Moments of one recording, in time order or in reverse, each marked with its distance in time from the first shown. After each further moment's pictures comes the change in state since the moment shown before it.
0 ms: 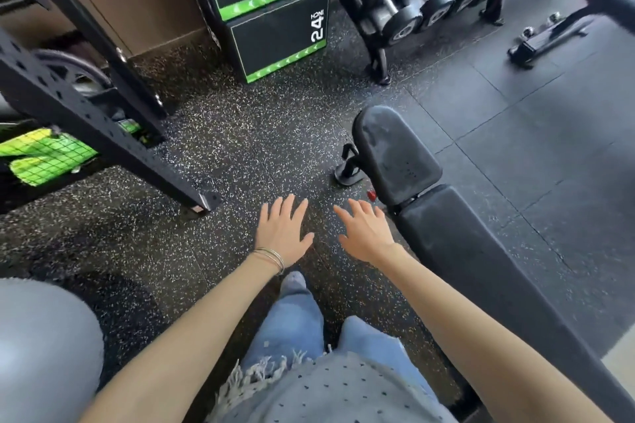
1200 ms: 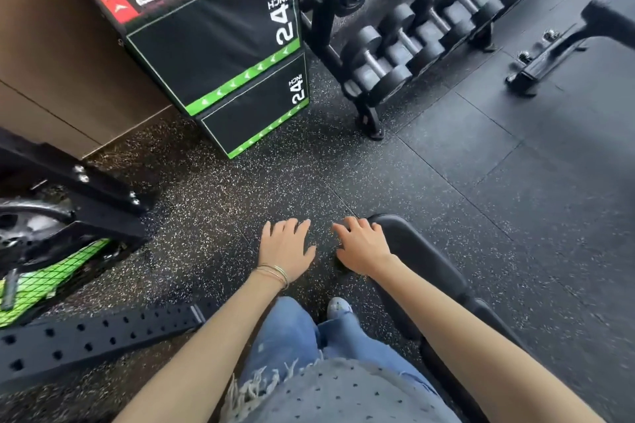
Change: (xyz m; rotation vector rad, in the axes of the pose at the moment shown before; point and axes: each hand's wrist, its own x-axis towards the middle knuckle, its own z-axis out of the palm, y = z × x) left_hand 0.383 -0.053 -0.141 0.030 -0.041 0.070; right_hand 0.332 0.115 -0.179 0.092 -0.035 0.069
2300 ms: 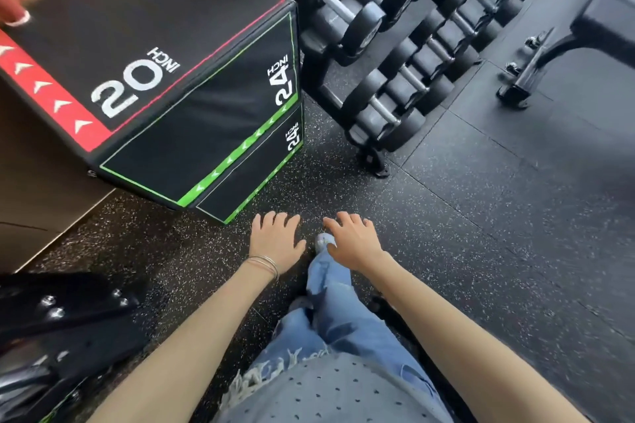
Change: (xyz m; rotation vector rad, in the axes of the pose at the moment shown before) left_hand 0.334 -0.210 -0.121 0.061 -0.055 0.158; right_hand 0.335 -0.056 -0.171 0.087 -0.006 0.190
